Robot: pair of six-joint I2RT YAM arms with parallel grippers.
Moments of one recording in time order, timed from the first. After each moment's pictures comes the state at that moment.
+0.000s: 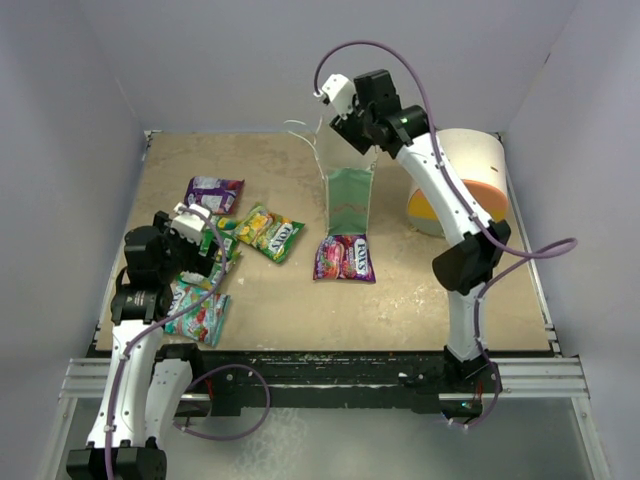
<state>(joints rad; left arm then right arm) 0.06 0.66 0.64 -0.43 0.26 0.41 0.50 2.06 2.33 -0.92 0.21 -0.58</state>
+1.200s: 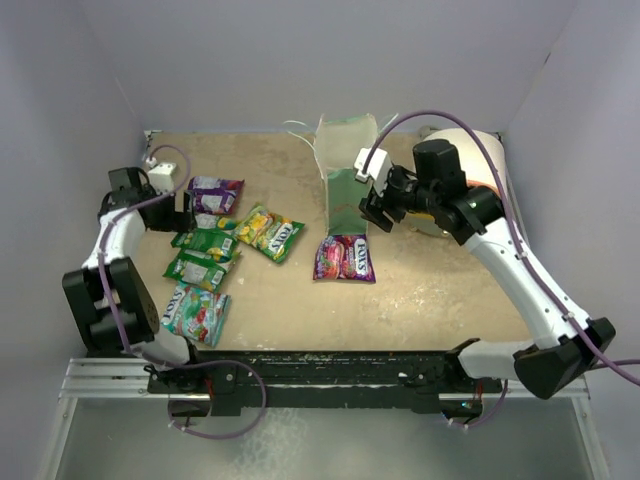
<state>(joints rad) 0.29 1.46 1.03 -0.46 0.33 0.33 0.50 1.27 1.43 -0.74 -0.34 -0.58</state>
